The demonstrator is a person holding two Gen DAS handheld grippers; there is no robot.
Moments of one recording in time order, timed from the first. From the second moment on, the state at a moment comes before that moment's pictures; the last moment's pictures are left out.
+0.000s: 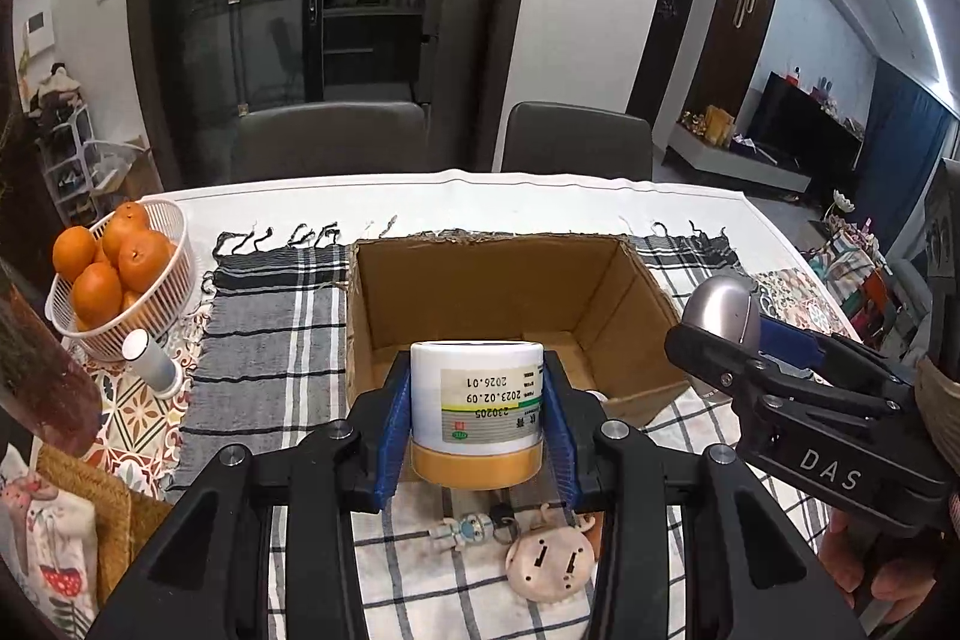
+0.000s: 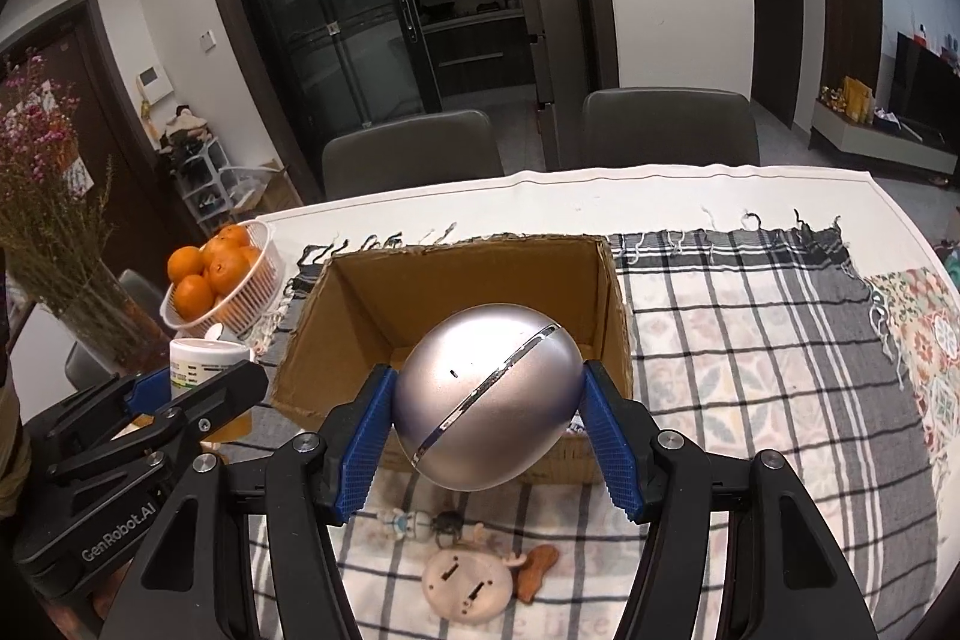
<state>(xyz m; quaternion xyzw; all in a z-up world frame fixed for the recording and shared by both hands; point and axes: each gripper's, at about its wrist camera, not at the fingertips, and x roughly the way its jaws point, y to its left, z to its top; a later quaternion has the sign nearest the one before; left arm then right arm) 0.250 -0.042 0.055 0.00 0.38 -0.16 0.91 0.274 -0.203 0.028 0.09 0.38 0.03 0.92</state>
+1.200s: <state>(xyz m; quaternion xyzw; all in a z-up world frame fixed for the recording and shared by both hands) 0.354 -0.060 -0.014 0.00 0.53 -0.15 0.83 0.386 -0.219 -0.037 0.09 0.52 0.05 0.85</state>
